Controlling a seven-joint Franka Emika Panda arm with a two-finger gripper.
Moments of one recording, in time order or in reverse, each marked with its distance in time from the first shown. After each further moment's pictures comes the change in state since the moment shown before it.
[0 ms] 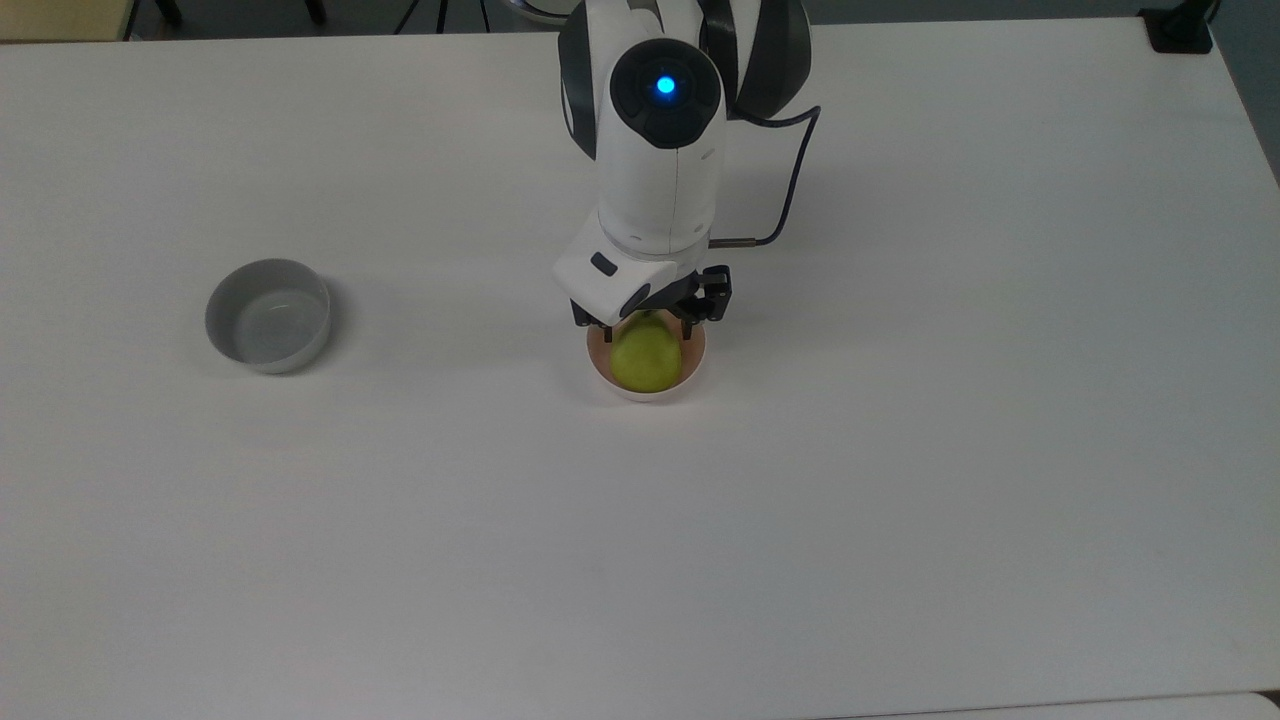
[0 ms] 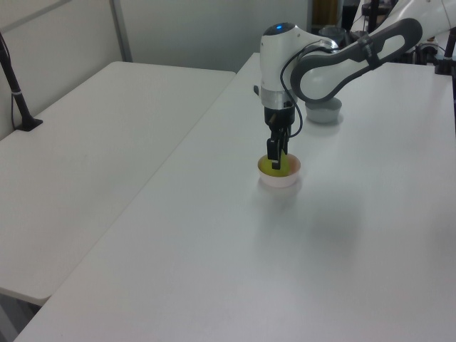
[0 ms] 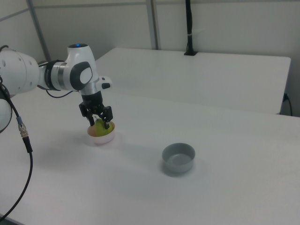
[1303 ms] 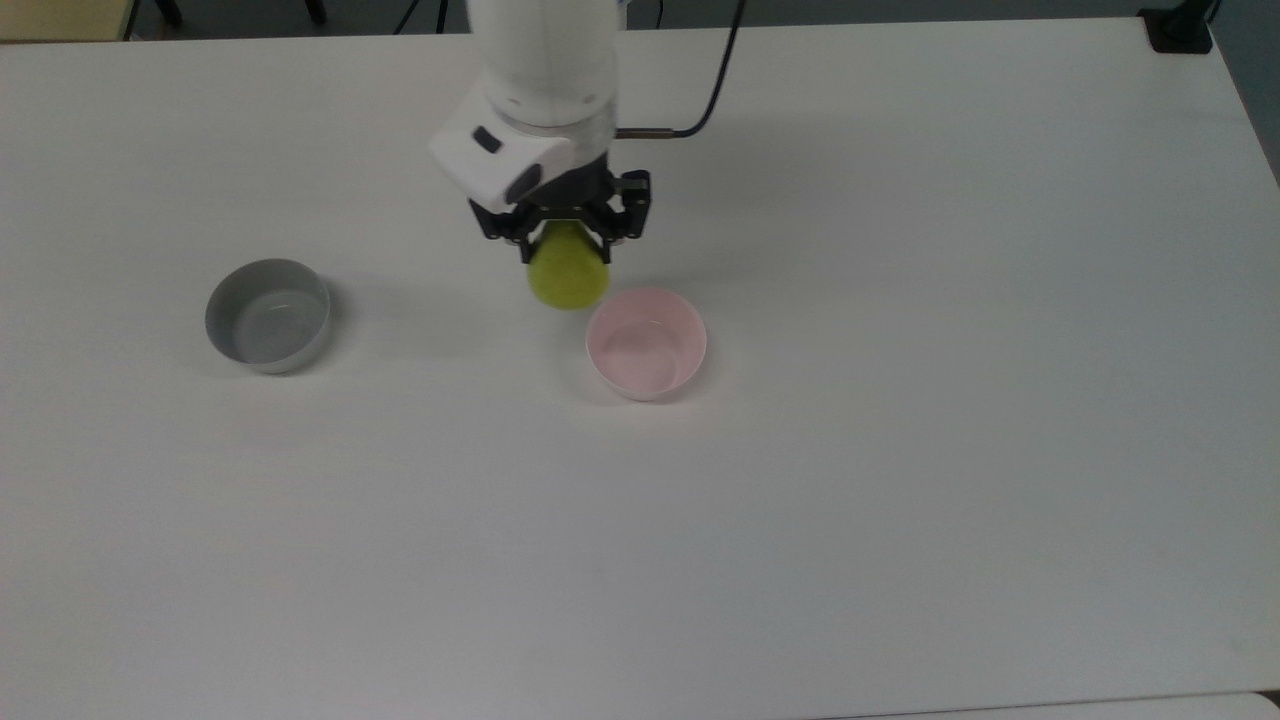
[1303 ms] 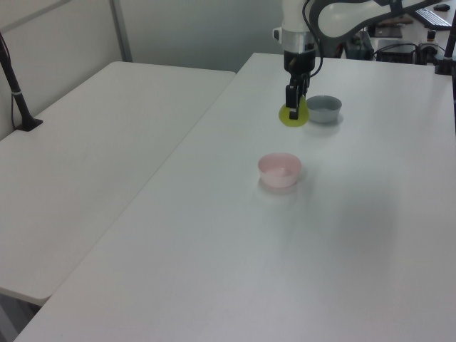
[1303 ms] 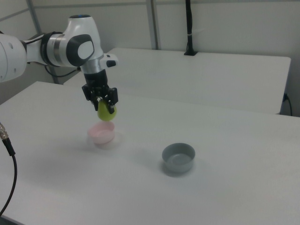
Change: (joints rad) arm -0.103 -0.184 0.004 0.003 0.010 -0.175 -0.082
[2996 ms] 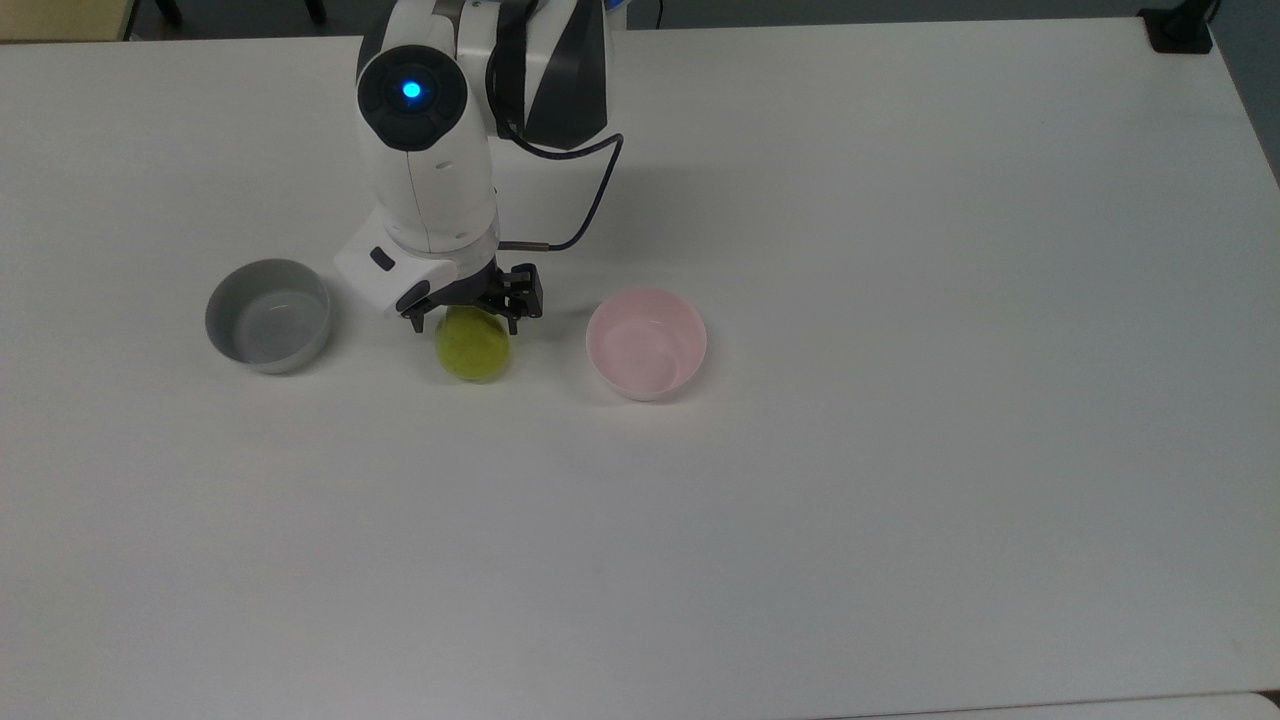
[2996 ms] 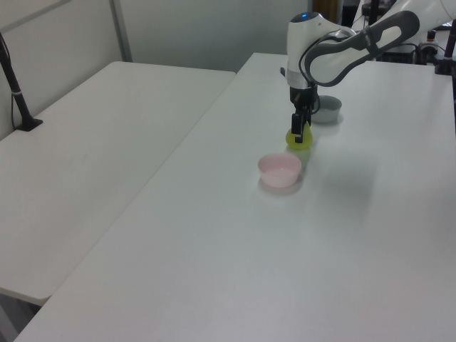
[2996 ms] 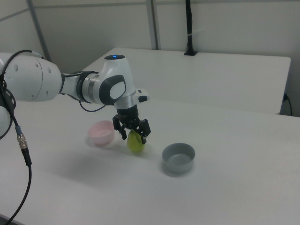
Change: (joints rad) arm -0.023 0.145 -0.149 -0.116 0.000 0.249 -0.138
